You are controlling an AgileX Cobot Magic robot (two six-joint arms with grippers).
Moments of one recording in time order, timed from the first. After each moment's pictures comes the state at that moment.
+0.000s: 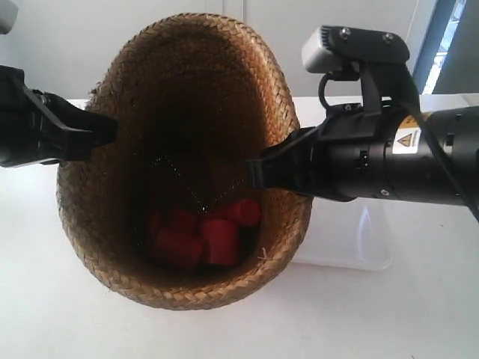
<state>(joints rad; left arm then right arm) -0.35 1.00 -0.80 -0.70 0.45 0.57 0.57 1.15 -0.79 0.23 0.26 0.07</state>
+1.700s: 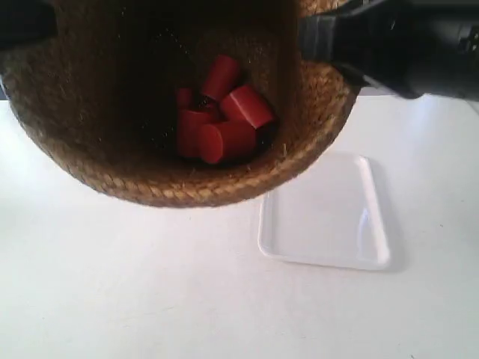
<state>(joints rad) -0.17 0.91 -0.91 -0.86 0.55 0.73 0.51 1.00 -0.89 0.21 0.23 0.03</state>
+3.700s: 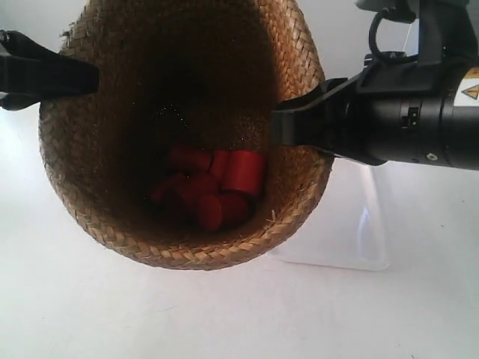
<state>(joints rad) -0.16 1.00 -0.93 -0.97 0.69 0.82 0.53 1.04 -0.84 0.32 0.30 -0.04</state>
